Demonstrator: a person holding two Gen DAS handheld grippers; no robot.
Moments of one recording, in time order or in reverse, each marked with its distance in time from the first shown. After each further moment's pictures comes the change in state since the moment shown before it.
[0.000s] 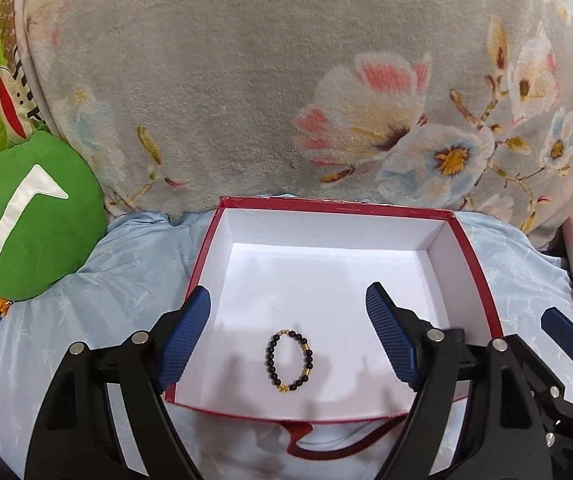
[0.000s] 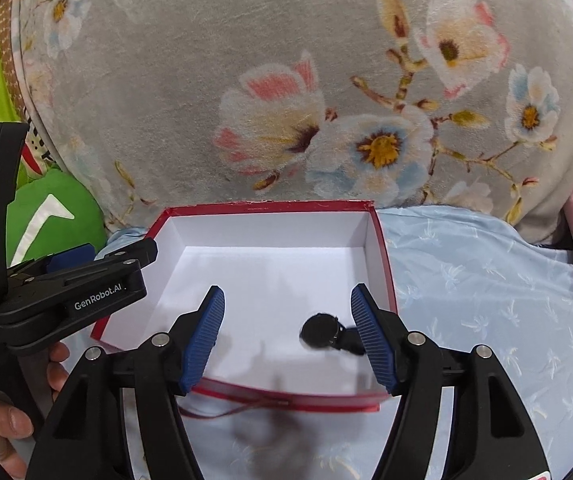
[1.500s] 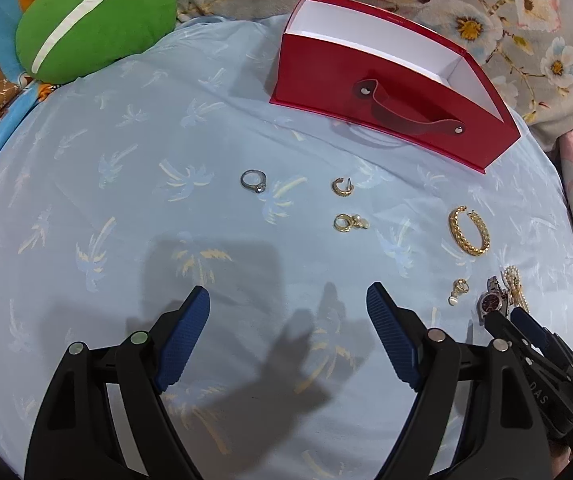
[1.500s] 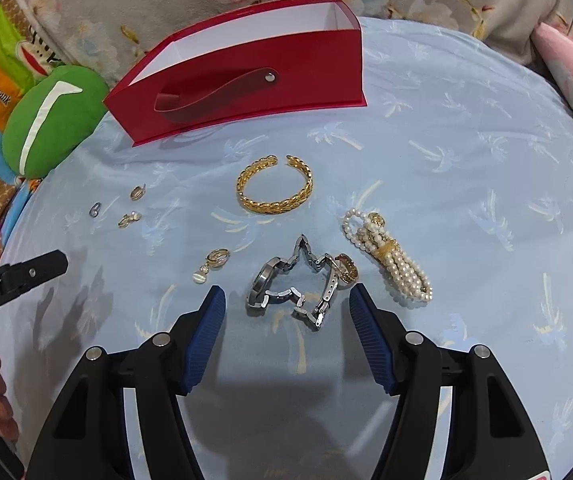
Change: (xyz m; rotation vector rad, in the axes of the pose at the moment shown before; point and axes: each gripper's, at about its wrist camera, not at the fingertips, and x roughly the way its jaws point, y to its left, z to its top) left arm -0.099 0.073 -0.234 -0.151 0.378 -0.012; right arm -0.068 -0.018 -0.226 0.104 0.375 0.024
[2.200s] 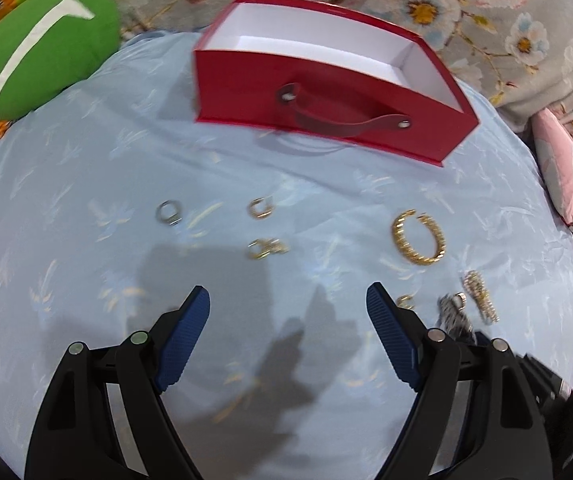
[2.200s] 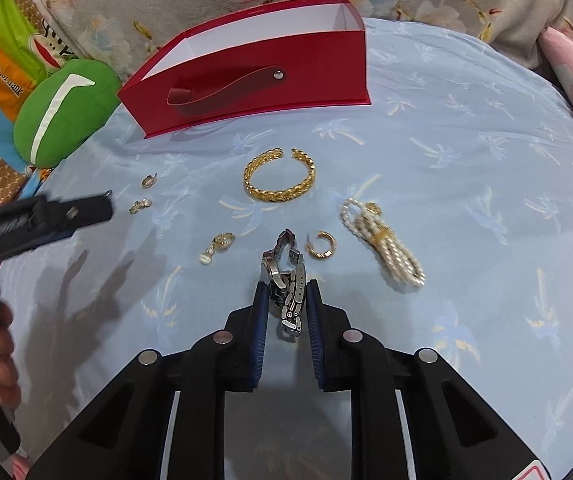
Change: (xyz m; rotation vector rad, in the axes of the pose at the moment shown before) left arm 0.009 -0.062 0.022 0.110 0.004 -0.086; right arm -0.021 -0.003 -0.010 -0.037 0.002 0.025
